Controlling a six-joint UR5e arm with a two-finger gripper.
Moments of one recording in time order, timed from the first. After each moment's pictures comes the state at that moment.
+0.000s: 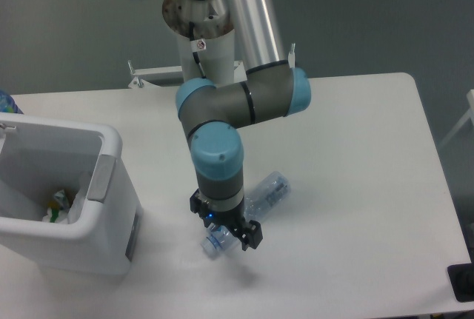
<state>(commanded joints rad) 2.25 -2.14 -1.57 -0.88 1.60 0.90</state>
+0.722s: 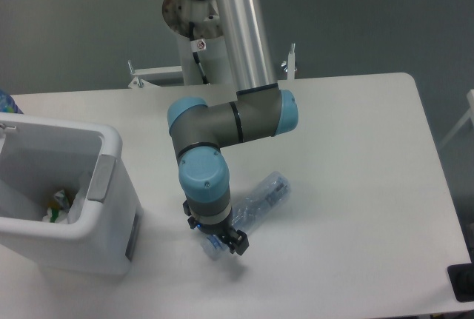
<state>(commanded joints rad) 2.24 -2.18 -1.56 -0.91 1.60 0.93</state>
